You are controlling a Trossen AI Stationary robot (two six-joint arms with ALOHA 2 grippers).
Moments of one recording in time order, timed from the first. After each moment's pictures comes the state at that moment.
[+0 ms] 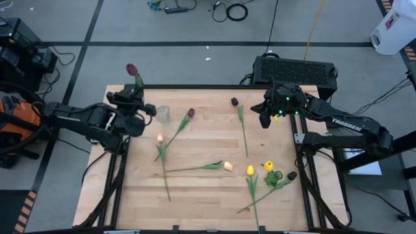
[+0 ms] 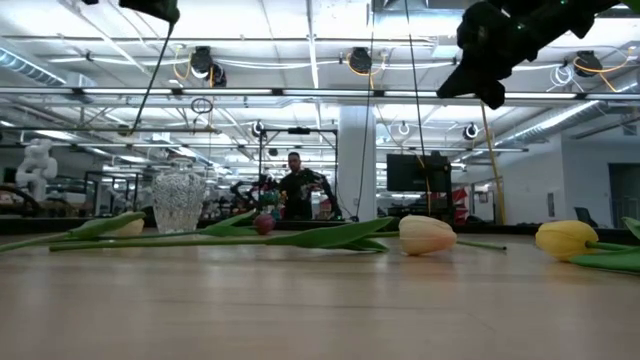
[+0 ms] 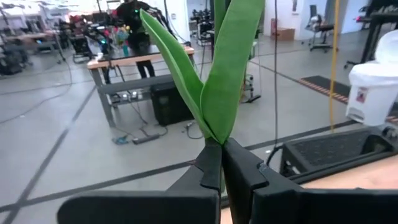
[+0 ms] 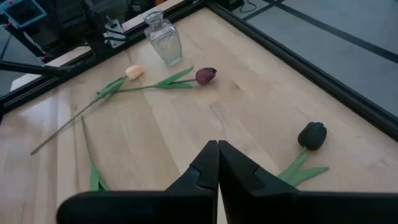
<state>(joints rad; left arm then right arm) -0.18 0.96 1.11 -1.03 -1.39 -0.84 -0.49 0.89 0.77 -0.41 -0.17 0.23</state>
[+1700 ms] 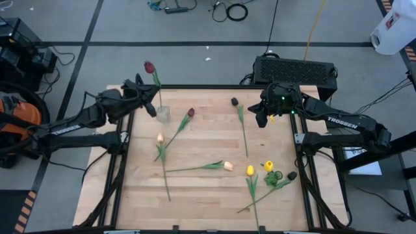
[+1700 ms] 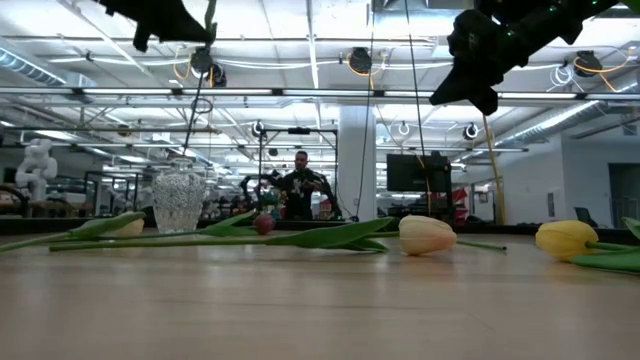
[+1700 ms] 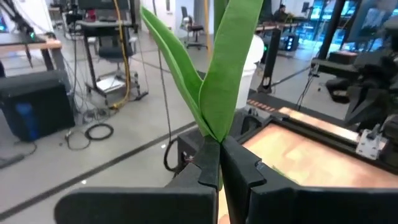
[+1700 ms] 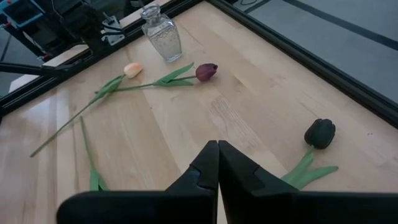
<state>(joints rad) 0.33 0.66 0.73 -0.17 -0.38 -0.10 -0.48 0.95 0.77 -0.37 -0.18 0.25</state>
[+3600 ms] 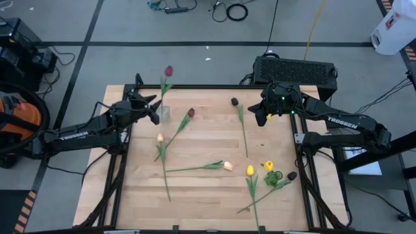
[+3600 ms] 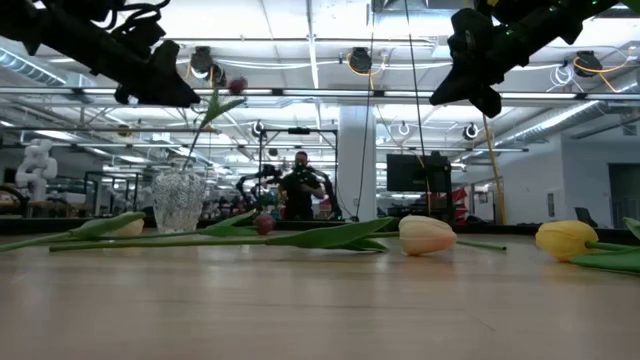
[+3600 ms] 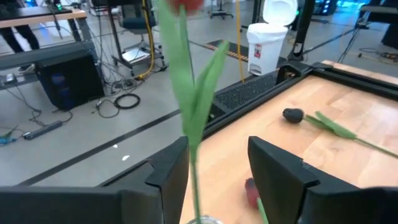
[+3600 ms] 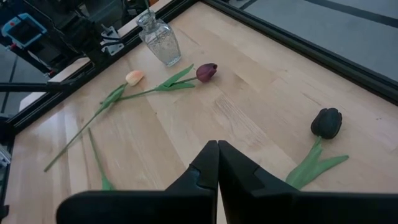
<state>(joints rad) 0.37 0.56 0.41 -0.09 -0.43 -0.10 -0.49 0.95 0.77 -0.37 -0.18 0.35</state>
